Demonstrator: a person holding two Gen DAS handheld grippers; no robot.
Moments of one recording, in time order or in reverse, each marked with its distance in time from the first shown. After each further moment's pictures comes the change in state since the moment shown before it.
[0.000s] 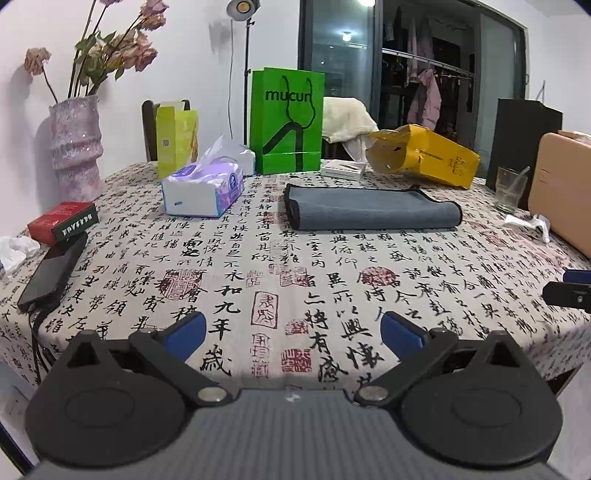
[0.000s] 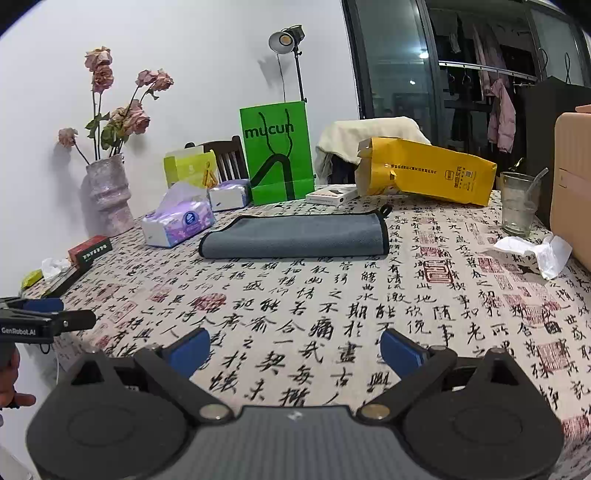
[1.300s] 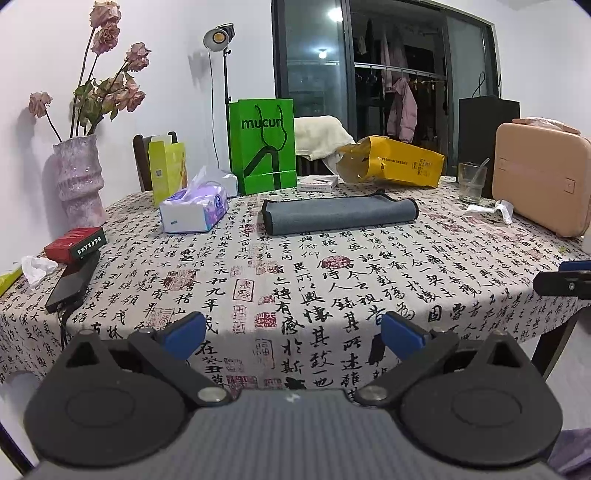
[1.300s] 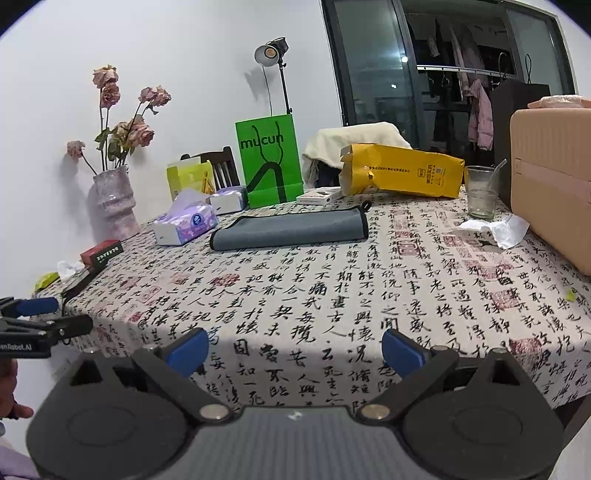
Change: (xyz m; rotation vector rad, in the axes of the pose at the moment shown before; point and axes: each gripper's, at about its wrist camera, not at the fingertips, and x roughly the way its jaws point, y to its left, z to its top) left arm -0.079 -0.029 -0.034 0.083 -0.077 -0.019; right arm -0.083 0.015 -0.039 0.049 -0.027 -0.031
